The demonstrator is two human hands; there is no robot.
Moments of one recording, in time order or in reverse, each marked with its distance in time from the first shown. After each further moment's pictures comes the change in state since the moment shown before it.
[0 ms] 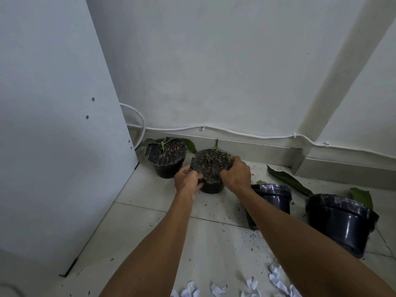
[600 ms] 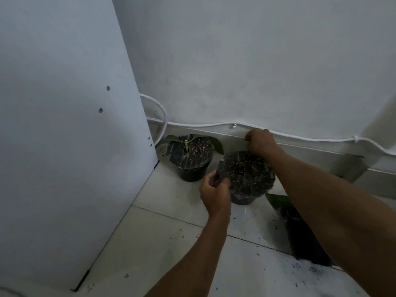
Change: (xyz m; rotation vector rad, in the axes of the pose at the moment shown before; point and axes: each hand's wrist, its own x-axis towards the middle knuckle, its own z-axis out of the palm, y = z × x) left_hand 0.024 -0.032 0.006 -0.107 0.170 0.232; right_hand 0.163 -0.035 0.045 -0.467 -0.150 -0.293
